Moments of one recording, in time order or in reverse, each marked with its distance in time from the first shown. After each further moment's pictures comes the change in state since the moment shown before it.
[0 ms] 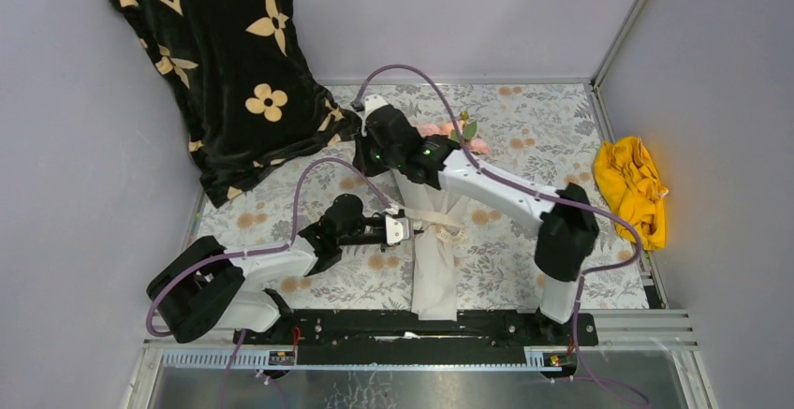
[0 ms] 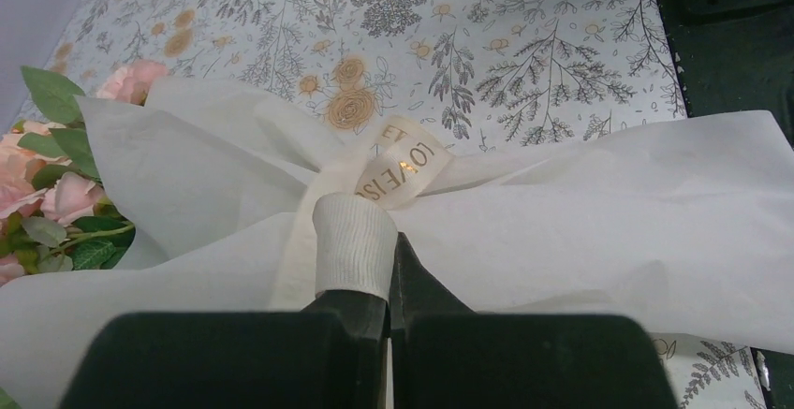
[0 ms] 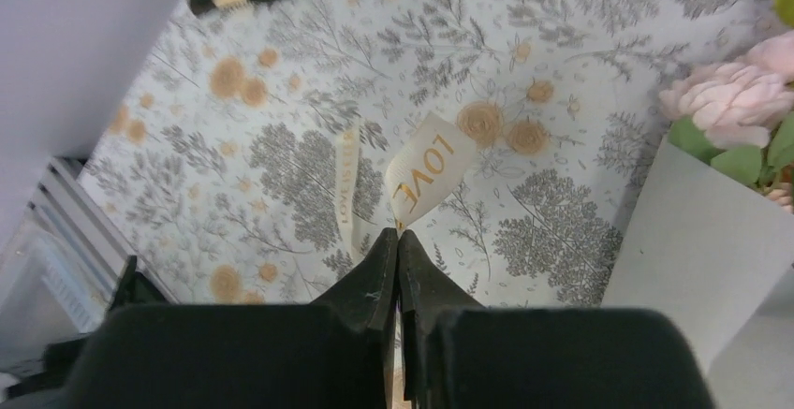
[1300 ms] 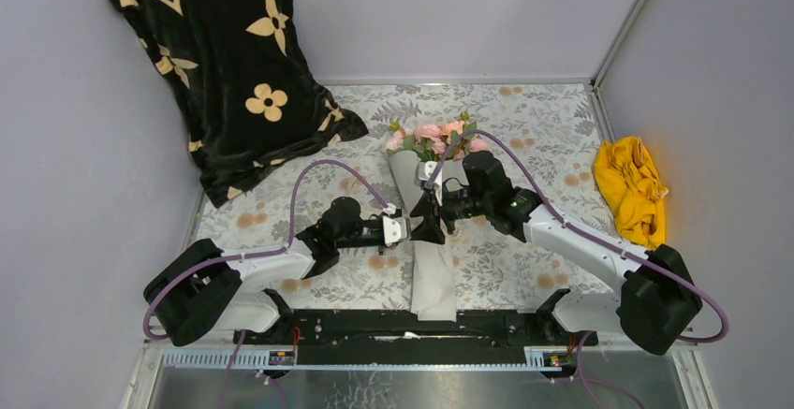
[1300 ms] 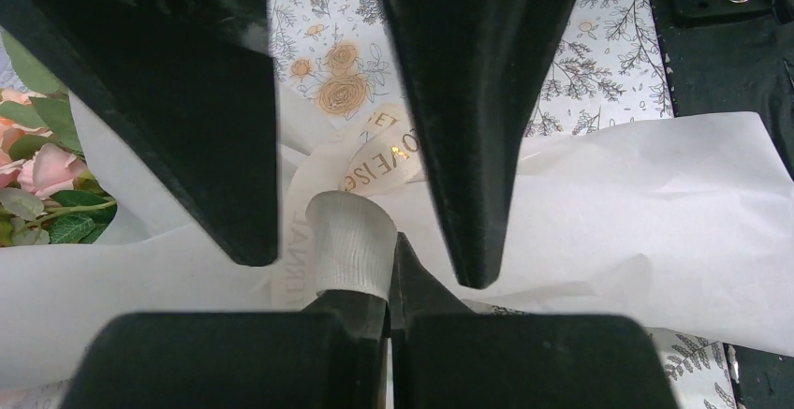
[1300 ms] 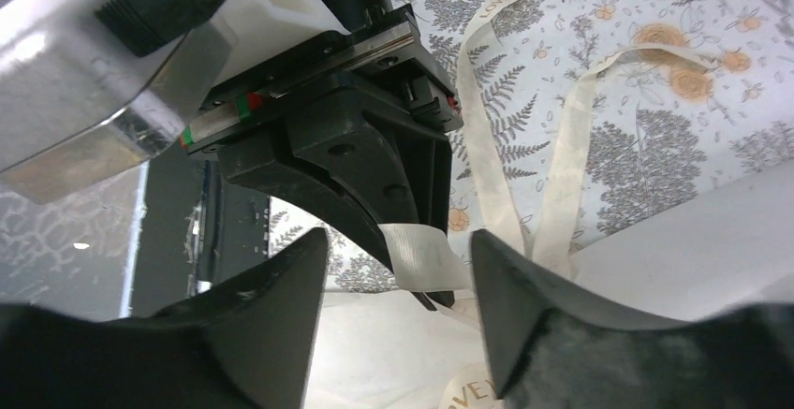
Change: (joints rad) left arm -0.001 -0.028 -0.031 -0.004 -0.018 -0.049; right arm -0.211 -0.542 -0.818 0.268 -0.818 -0.650
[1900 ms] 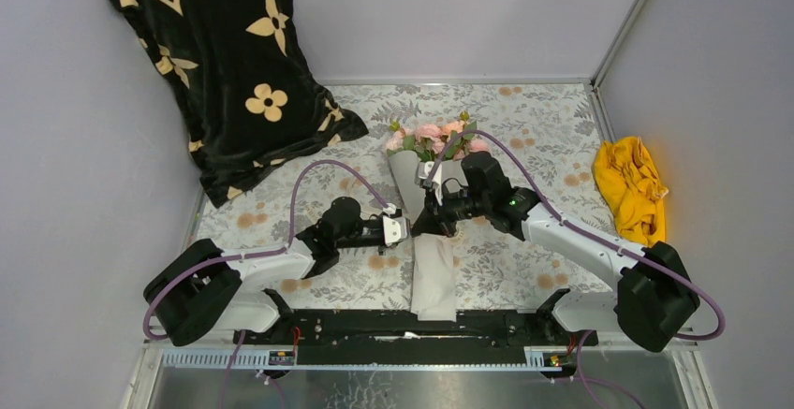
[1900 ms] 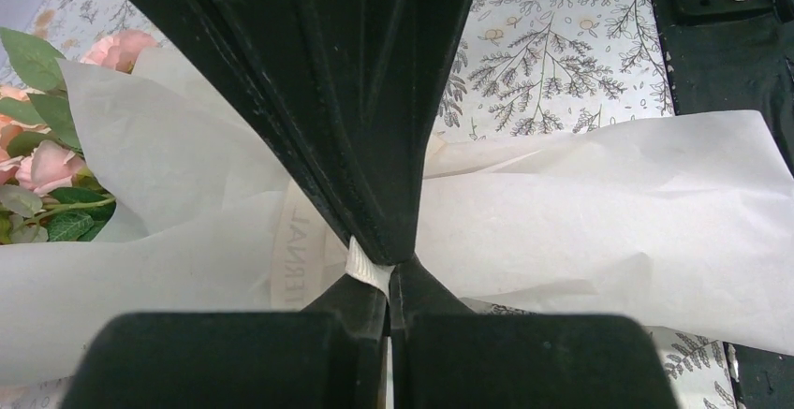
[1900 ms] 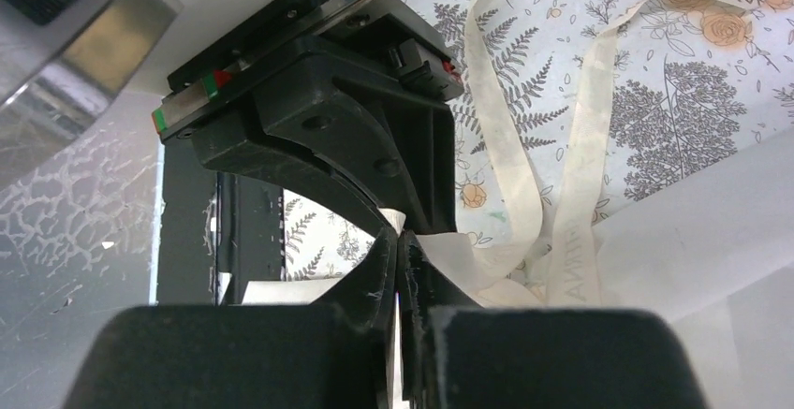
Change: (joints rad) left arm 0.000 0.000 0.000 -0.003 -0.002 0.000; right arm -0.012 0.020 0.001 -0.047 -0.005 0.036
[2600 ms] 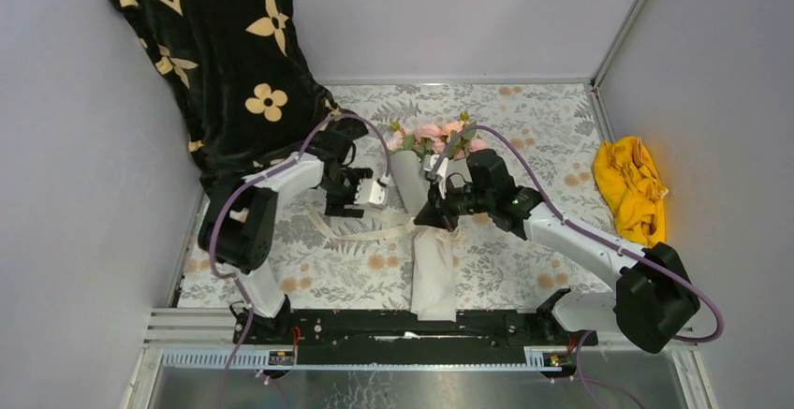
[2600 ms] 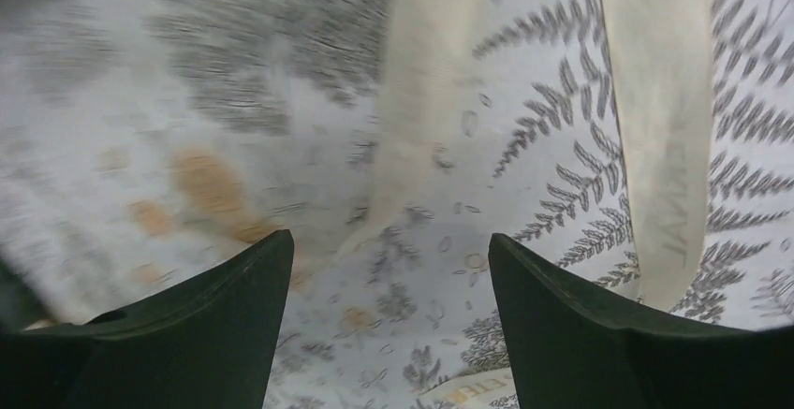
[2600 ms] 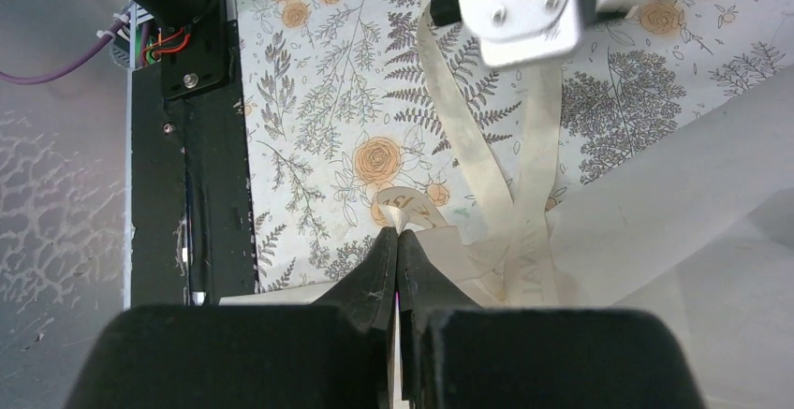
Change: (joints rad) left arm 0.457 0.383 0.685 -1.293 -0.167 0.940; right arm -0.035 -0.004 -0.017 0.051 0.051 0.048
